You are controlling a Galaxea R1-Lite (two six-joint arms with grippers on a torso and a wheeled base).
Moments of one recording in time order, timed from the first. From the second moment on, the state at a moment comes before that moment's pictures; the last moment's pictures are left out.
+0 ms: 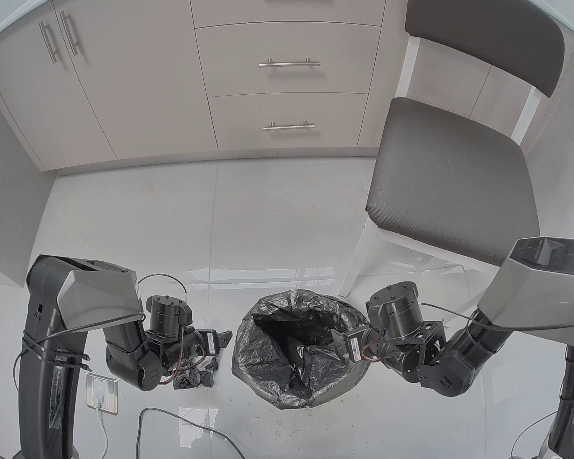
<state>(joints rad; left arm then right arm) -0.31 2.54 -0.74 -1.15 0.00 -0.28 0.67 2.22 -0.75 -0.86 -0.40 0.11</state>
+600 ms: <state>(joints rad) -0.30 2.53 -0.73 -1.17 0.00 -0.30 0.66 2.03 -0.68 -0.86 -0.40 0.10</state>
